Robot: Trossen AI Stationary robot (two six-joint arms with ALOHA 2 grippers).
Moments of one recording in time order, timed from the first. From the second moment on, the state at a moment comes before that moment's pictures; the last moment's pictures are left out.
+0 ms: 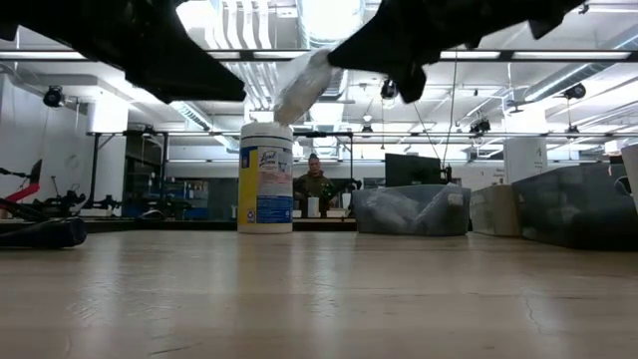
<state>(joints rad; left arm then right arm) -0.47 1.30 0.56 0.34 -0.66 -0.21 0.23 1.51 0.80 0.39 0.31 0.33</state>
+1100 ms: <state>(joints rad) -0.49 1.30 0.55 0.27 -0.64 -0.32 -0.21 1.20 0.65 -0.05 0.61 0.39</state>
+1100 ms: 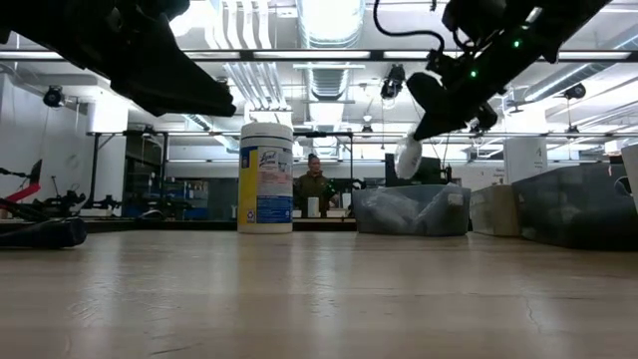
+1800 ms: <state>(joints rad) -0.49 1.30 0.55 0.28 -0.64 -0.33 -0.30 1.20 0.59 -0.04 0.61 0.39</state>
